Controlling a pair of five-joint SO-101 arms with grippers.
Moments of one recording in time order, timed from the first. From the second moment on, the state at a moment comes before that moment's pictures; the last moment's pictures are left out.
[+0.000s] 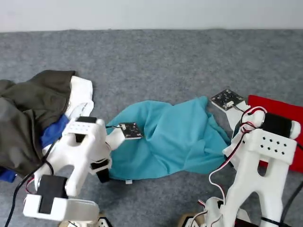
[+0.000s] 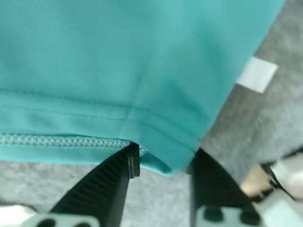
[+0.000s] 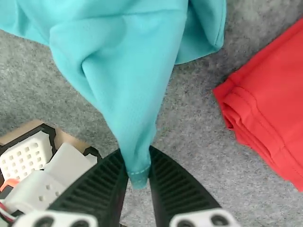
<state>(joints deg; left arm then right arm) 1.5 -1.4 44.7 78.0 -51.9 16.5 -30.4 26.1 100.5 50.2</state>
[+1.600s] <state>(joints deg) 4.9 -22.7 49.3 88.1 -46.2 19.1 -30.4 26.1 100.5 50.2</state>
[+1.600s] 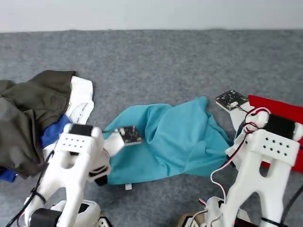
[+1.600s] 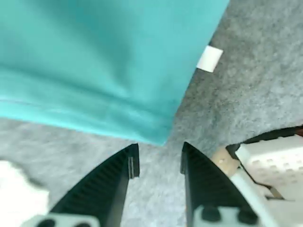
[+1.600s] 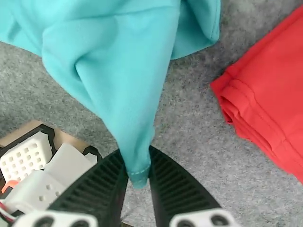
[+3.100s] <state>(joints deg) 9.4 -11.9 48.2 76.7 -37.9 20.0 -31.3 25.4 100.6 49.7</state>
